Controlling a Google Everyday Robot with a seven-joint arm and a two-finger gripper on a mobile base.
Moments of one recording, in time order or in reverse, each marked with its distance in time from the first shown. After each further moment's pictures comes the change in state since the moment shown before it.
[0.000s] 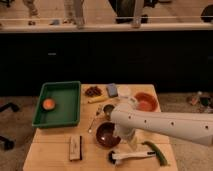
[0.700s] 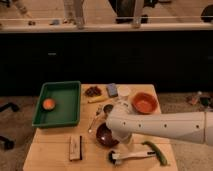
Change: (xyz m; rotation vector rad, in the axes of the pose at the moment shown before) arm -0.003 -0.006 0.017 -0.021 0.051 0.010
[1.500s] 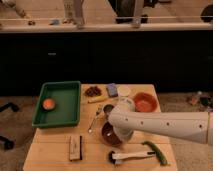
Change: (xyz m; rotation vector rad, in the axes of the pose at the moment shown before) arm 0.013 -0.001 -0.008 0.018 -0.005 0.064
